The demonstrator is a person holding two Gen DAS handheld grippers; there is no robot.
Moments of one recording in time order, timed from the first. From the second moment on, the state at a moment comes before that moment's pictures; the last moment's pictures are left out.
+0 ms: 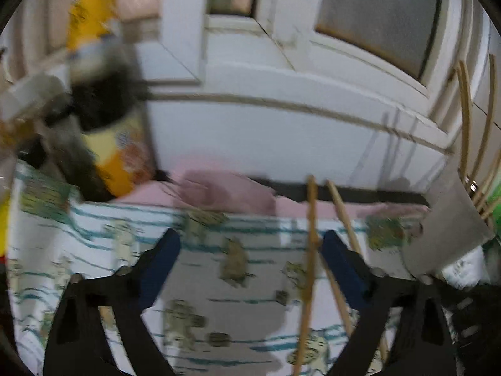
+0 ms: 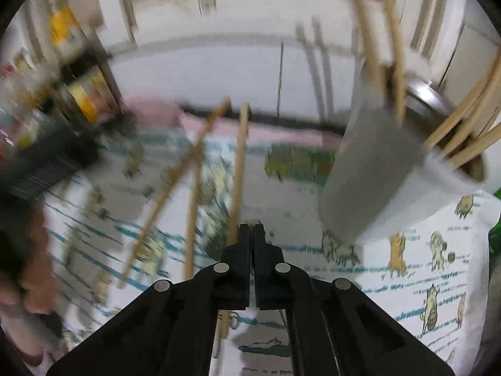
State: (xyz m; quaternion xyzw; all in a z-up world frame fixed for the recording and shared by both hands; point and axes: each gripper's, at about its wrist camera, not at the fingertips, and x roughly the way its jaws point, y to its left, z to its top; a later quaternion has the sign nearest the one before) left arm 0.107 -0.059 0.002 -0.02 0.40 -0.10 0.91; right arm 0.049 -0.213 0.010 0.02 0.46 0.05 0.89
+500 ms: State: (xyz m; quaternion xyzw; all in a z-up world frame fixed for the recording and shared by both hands) left arm 0.107 -0.115 -0.035 0.06 0.46 -0.19 0.87; right arm -0.005 -0.277 0.087 0.14 0.20 0.15 0.96
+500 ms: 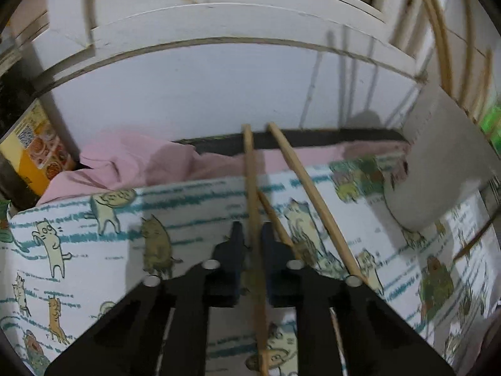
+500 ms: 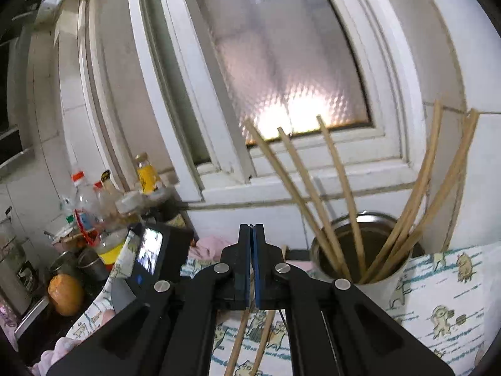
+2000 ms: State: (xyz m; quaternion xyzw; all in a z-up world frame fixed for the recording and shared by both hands) left arm -0.029 -0.091 0.172 0.03 0.27 -0.12 0.96; right arm -0.045 -0.346 0.108 0.23 0.08 0.20 0.95
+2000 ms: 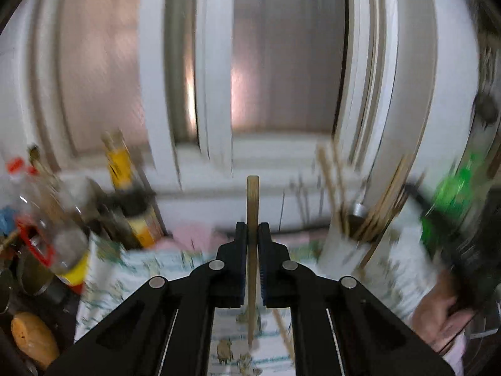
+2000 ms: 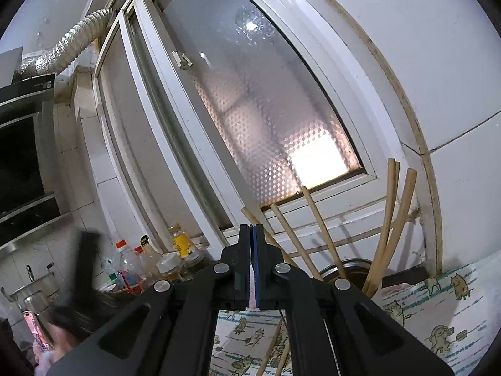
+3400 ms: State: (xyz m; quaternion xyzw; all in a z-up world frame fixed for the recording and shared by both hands) left arm 0.051 -0.180 0.096 -0.11 0.20 -0.26 0.94; right arm 0.016 -0.347 0.080 0.16 0.15 0.10 0.97
